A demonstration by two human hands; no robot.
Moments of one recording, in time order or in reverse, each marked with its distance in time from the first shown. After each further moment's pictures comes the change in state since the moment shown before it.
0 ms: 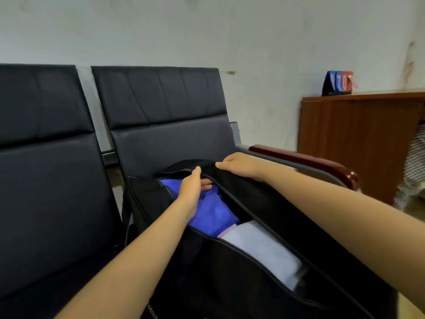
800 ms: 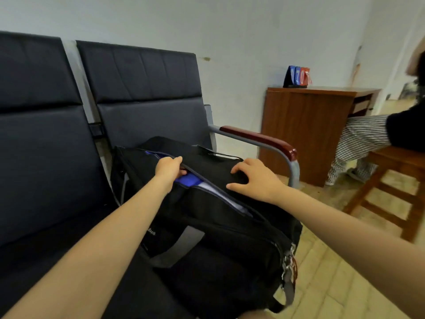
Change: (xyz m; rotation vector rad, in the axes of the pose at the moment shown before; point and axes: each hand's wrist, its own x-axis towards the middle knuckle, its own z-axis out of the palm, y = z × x) left_hand -0.086 0.001 -0.030 0.125 0.011 0.018; right_hand -0.203 0.030 0.004 -0.474 0.182 -0.073
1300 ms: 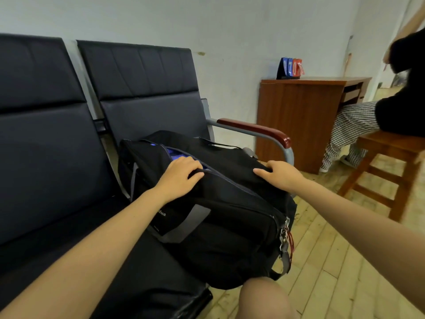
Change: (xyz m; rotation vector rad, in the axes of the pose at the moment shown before) left_hand -0.054 -0.026 -0.031 0.937 -0.305 1.000; right_hand -0.045 0.028 -0.008 0.075 -0.069 0.431
